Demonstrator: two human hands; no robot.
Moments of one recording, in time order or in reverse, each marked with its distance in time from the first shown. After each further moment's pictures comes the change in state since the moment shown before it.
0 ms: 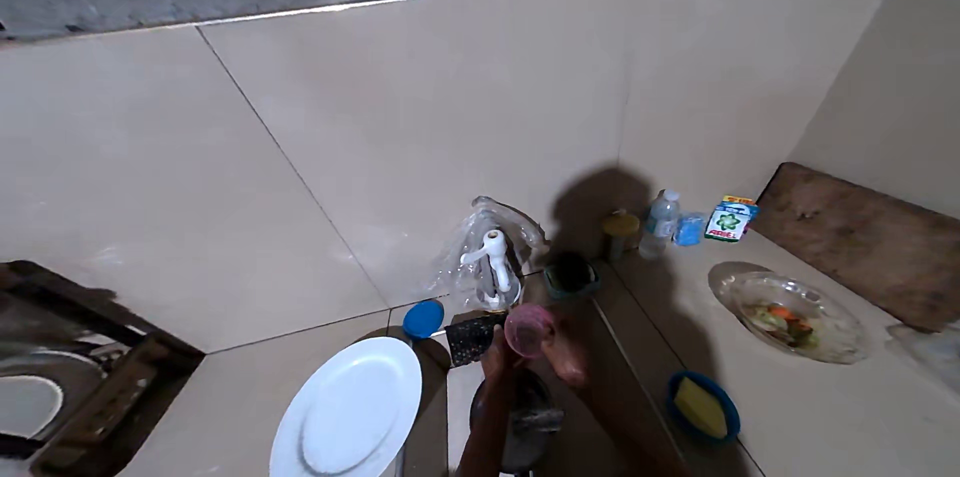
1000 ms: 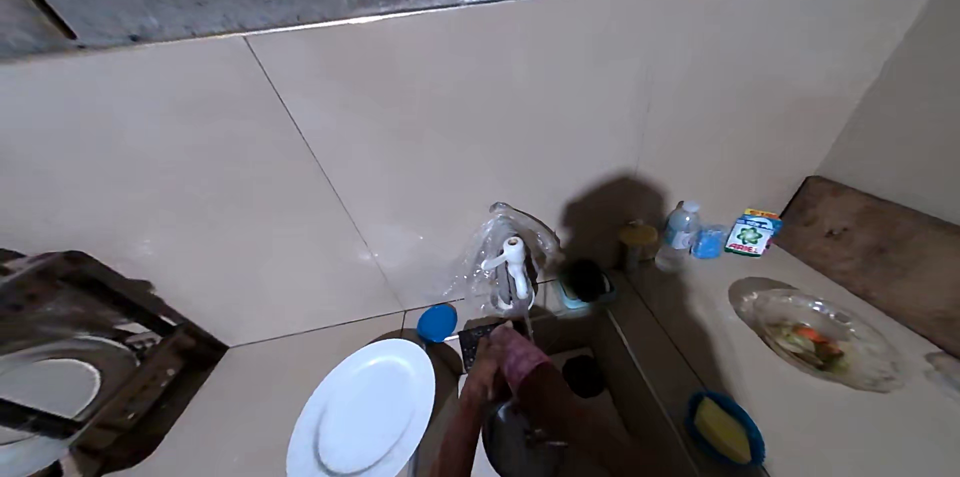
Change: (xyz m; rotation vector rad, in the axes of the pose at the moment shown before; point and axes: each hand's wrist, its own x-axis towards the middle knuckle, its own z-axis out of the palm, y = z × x) left_hand 0.027 0.033 -0.047 0.180 -0.379 0.153; right_hand 0.000 -0.004 0.073 -0.329 -0.250 -0.458
